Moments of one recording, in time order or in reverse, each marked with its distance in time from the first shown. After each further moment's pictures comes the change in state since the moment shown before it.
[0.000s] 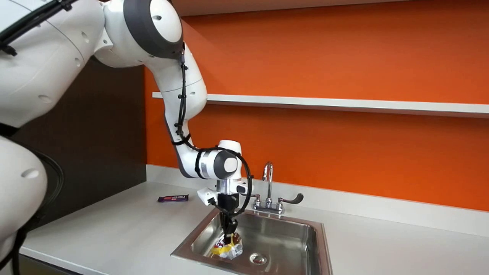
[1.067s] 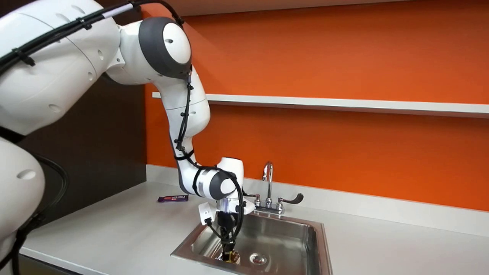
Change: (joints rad) arm -0.024 0.118 0.017 0.000 0.145 0.133 -0.019
